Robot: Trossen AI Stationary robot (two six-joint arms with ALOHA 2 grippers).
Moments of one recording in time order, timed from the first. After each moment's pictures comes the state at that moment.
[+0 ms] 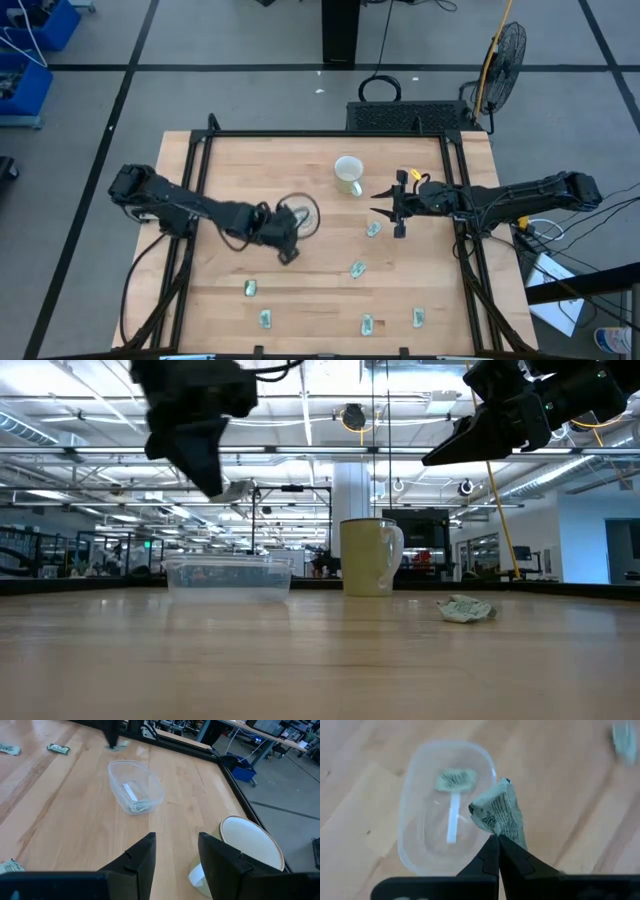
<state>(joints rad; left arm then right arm) -0.24 1.58 1.16 -0.81 -0.29 -0.83 0.01 0.91 0.45 0.08 0.19 -0.25</state>
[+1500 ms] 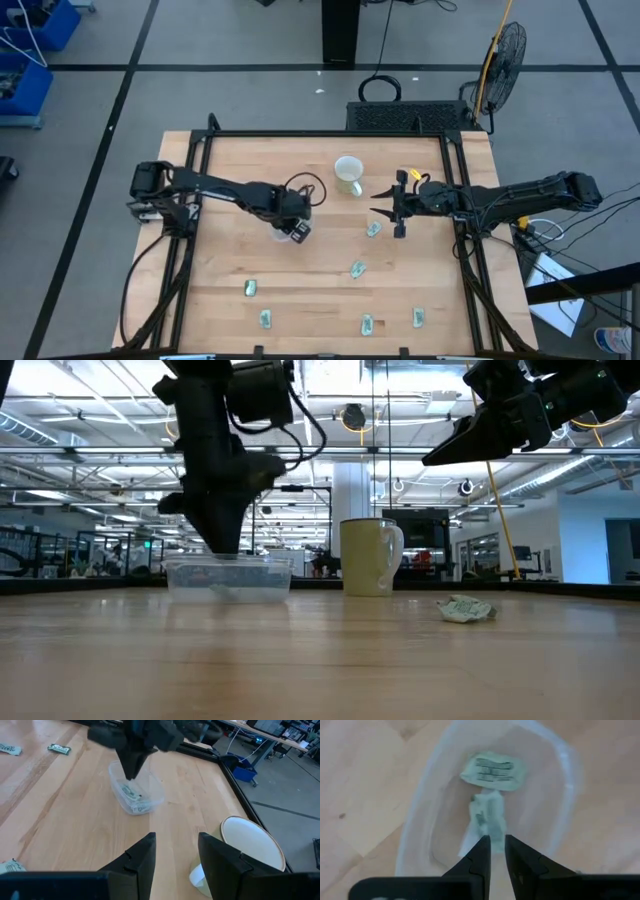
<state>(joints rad) 0.00 1.71 1.12 -0.73 -0.02 -0.86 0.01 0.91 0.45 0.08 0.18 -0.25</state>
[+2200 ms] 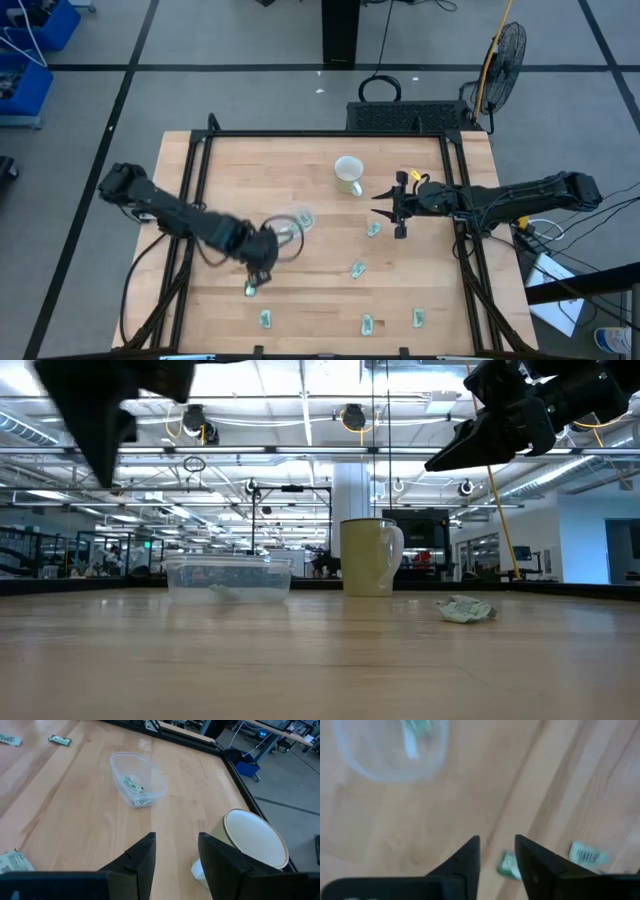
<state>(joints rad) -0.42 1.50 1.13 -0.99 -0.05 -0.84 0.01 0.91 0.45 0.04 0.18 -0.25</state>
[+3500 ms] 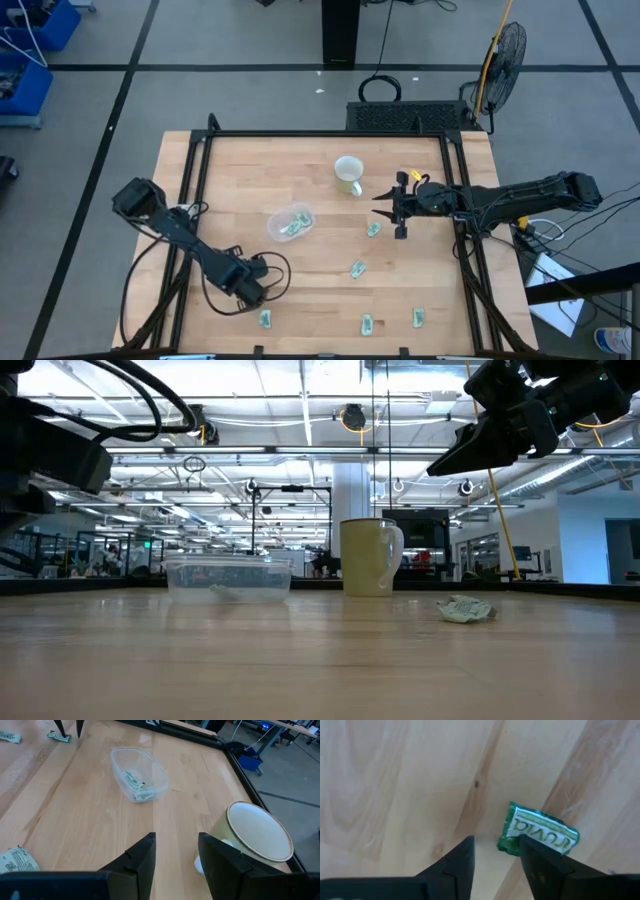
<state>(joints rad) -0.65 1.70 0.93 -0.79 -0.02 -1.03 0.01 0.91 0.45 0.02 0.18 -0.22</state>
